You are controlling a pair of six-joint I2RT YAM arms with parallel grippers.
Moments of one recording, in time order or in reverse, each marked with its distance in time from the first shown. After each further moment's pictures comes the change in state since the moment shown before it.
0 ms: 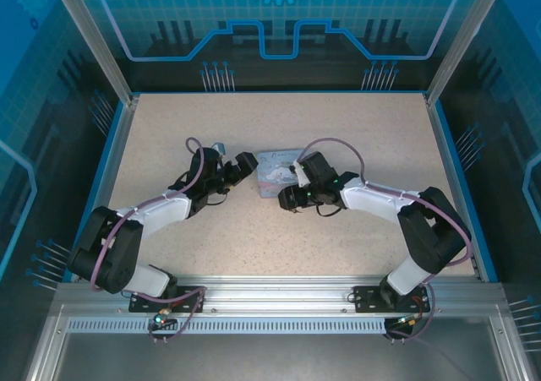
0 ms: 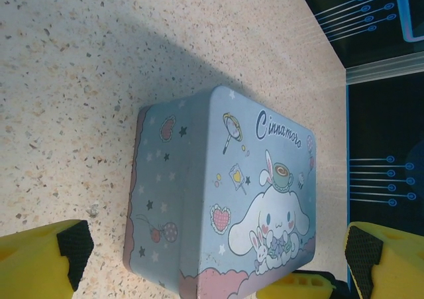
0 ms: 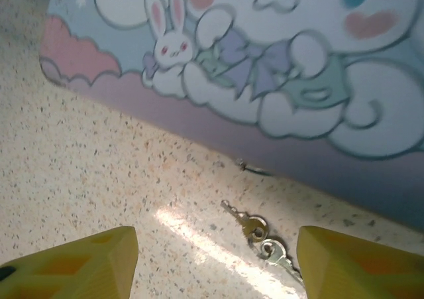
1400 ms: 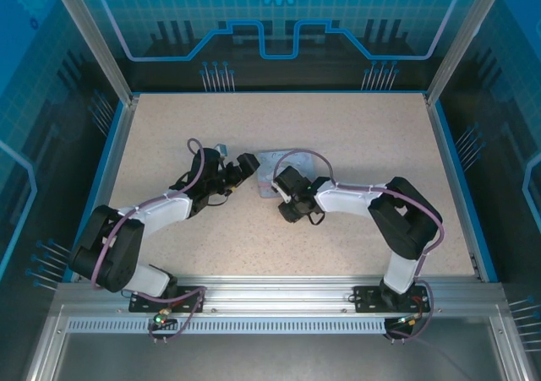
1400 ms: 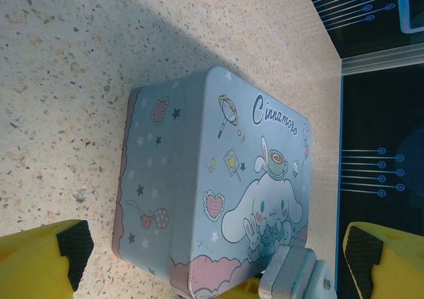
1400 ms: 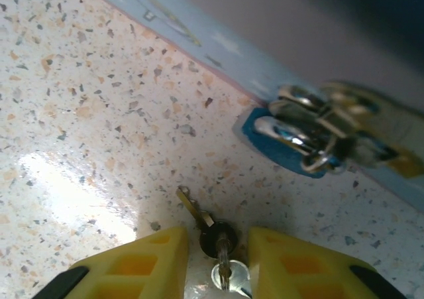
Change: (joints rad) left arm -0.006 0.010 0.000 0.000 0.037 -0.034; right arm 0.147 0.179 0.098 -0.131 0.314 -0.240
